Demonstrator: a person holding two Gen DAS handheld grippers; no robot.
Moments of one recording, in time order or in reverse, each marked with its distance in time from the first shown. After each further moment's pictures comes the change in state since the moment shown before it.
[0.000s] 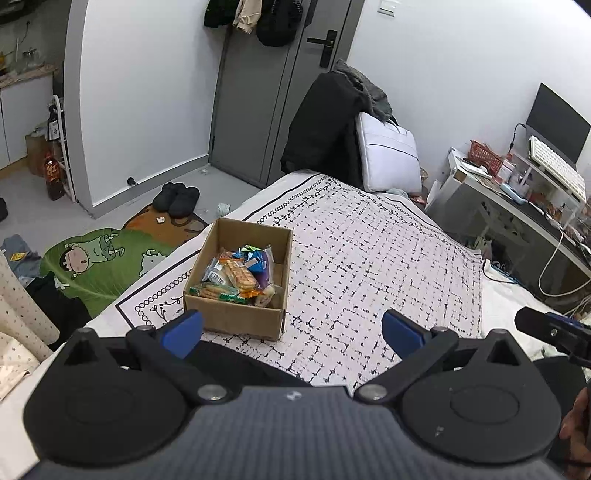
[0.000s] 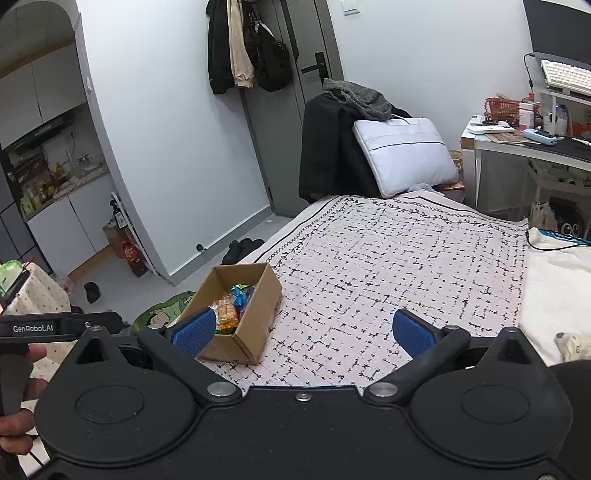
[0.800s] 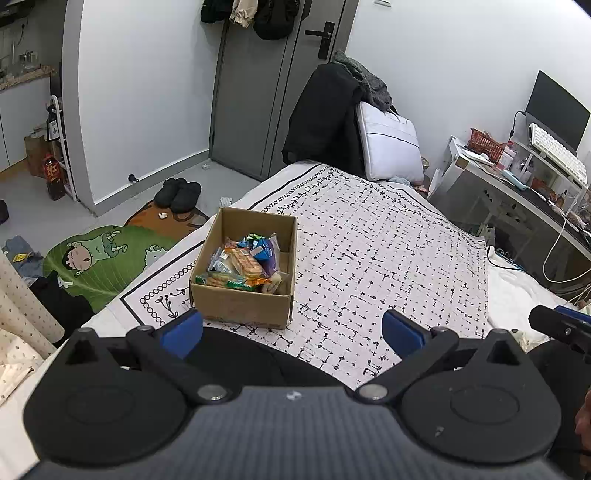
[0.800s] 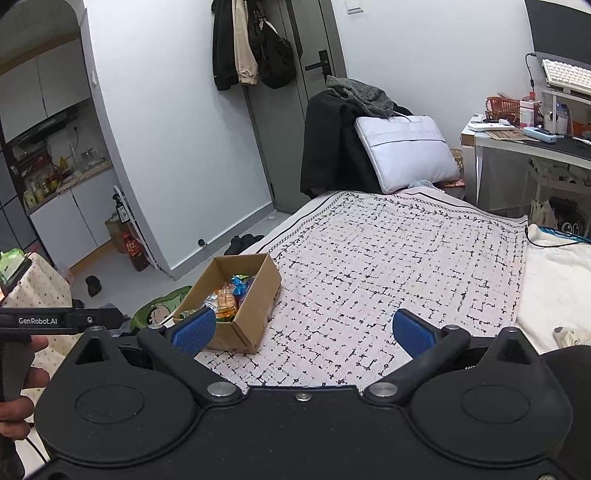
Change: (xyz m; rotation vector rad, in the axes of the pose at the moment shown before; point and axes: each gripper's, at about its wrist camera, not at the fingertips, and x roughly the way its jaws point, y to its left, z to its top) left arm 0.003 0.004 -0.013 0.020 0.017 0.009; right arm -0.002 -0.006 -0.013 -0.002 0.007 0.018
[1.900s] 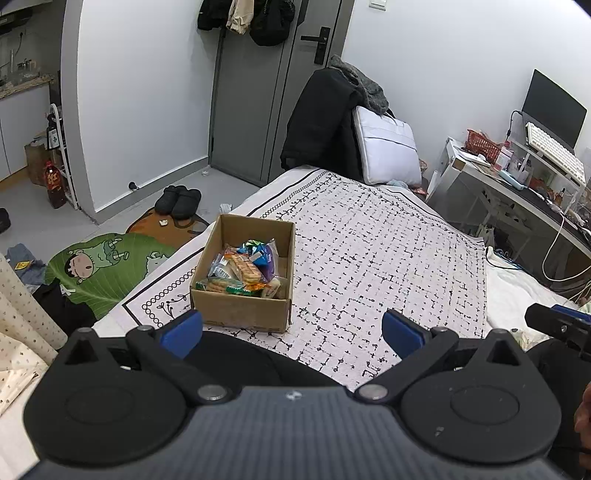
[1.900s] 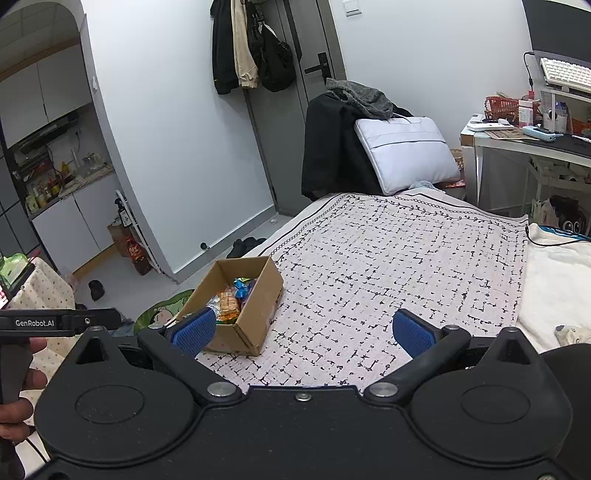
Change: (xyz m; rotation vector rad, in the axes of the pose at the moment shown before) left arm -0.007 -0.004 0.000 0.017 -0.016 0.002; right arm -0.002 -0.002 0.002 0.002 -0.009 0.006
